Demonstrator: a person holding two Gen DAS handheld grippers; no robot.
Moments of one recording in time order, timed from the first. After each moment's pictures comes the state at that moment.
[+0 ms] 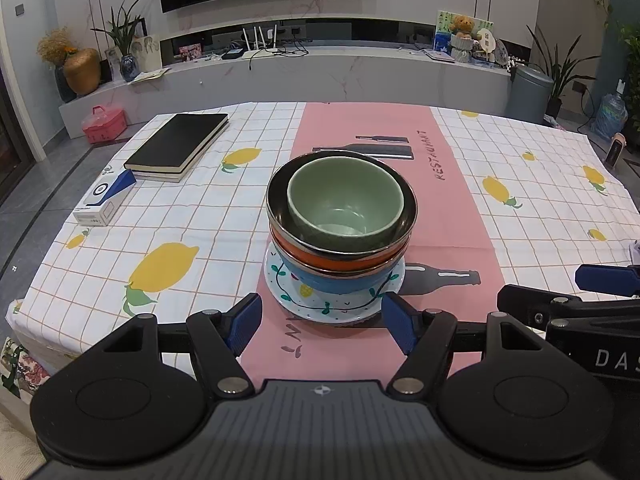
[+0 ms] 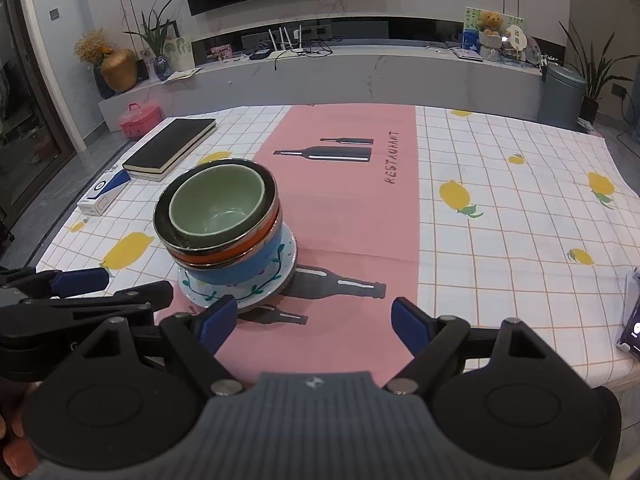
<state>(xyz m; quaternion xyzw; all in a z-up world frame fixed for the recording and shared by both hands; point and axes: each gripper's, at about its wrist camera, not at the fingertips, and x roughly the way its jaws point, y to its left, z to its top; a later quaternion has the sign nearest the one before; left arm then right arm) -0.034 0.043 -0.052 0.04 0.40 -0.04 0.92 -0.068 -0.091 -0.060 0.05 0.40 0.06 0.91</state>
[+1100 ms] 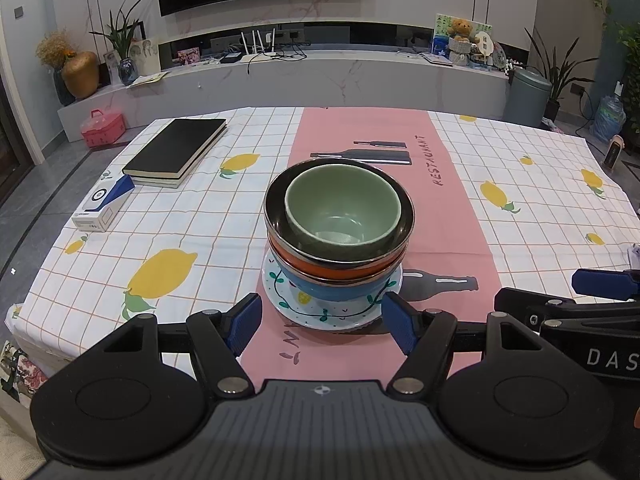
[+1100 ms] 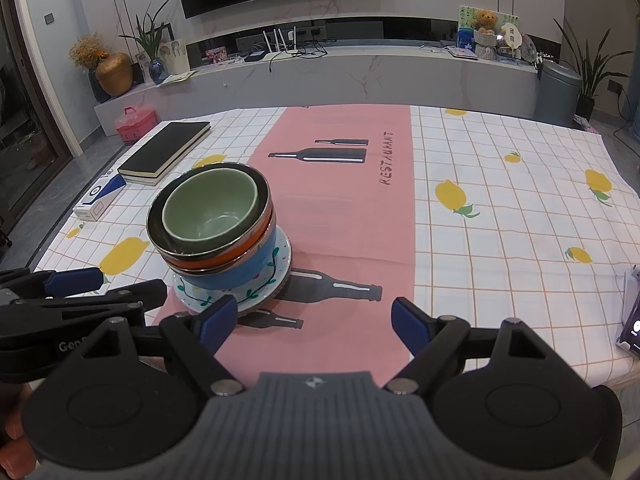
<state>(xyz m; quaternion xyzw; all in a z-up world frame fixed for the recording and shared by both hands) -0.032 0.042 -0.050 0.04 0.39 -0.04 0.92 -0.065 -0.095 -0.062 0.05 0.40 0.05 0.91</state>
